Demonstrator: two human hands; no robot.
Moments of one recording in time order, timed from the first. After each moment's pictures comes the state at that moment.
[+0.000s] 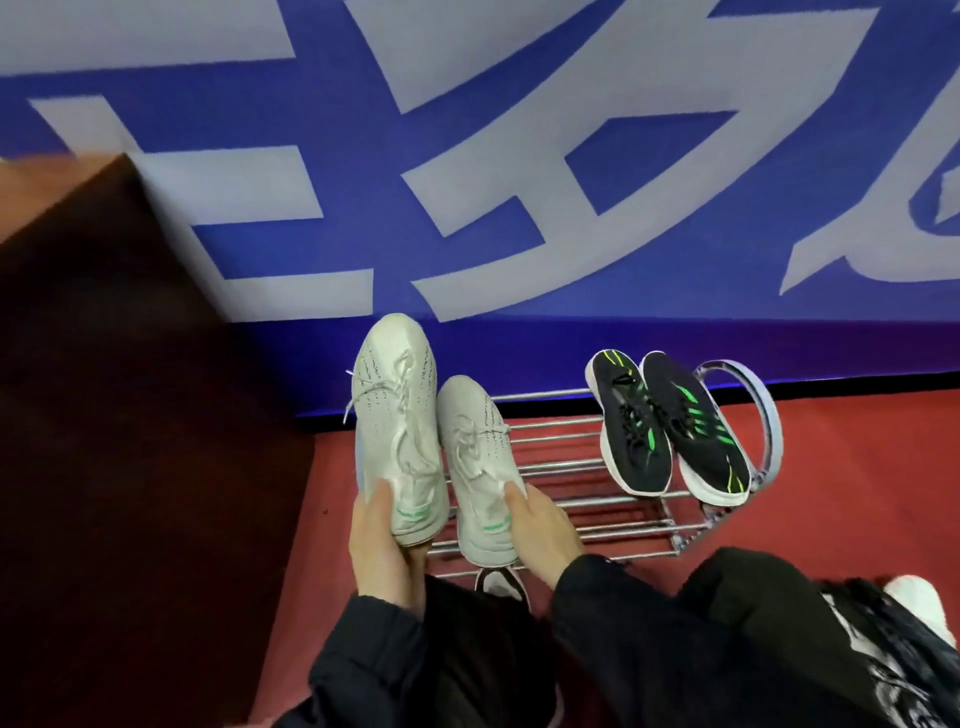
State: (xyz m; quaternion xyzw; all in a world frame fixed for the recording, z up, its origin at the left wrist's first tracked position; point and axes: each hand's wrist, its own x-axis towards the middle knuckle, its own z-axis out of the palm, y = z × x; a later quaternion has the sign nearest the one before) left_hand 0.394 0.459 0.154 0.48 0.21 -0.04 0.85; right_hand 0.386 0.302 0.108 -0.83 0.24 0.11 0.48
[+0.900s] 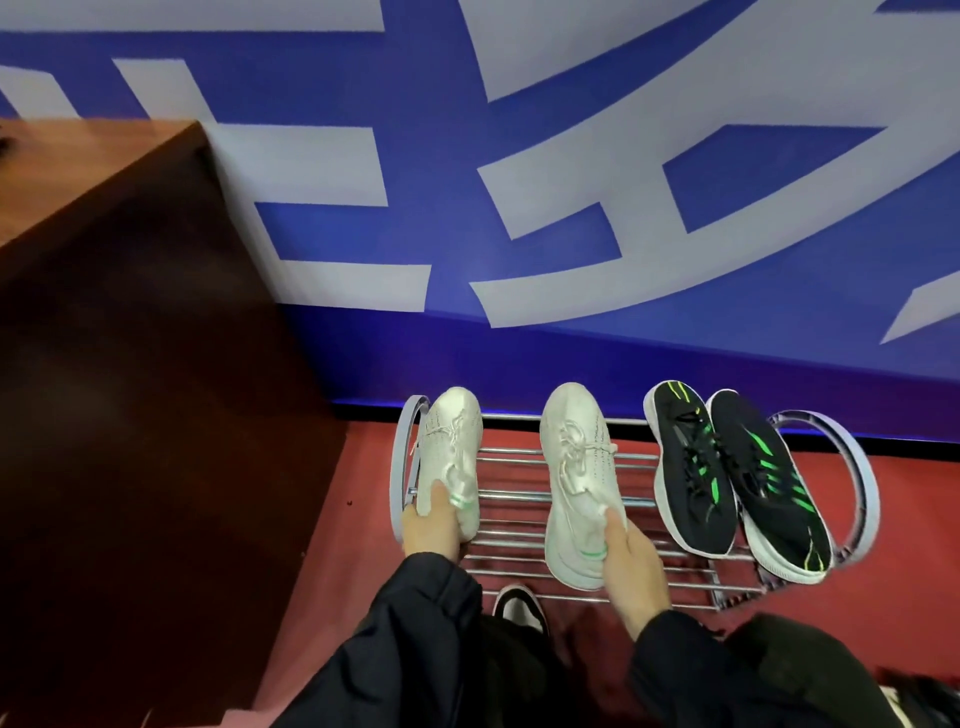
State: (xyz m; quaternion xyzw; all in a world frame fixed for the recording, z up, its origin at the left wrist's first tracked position) left_hand 0.472 0.449 0.097 0.67 0.41 -0.11 0.61; right_hand 0.405 0.251 0.051 -0.80 0.30 0.00 0.52
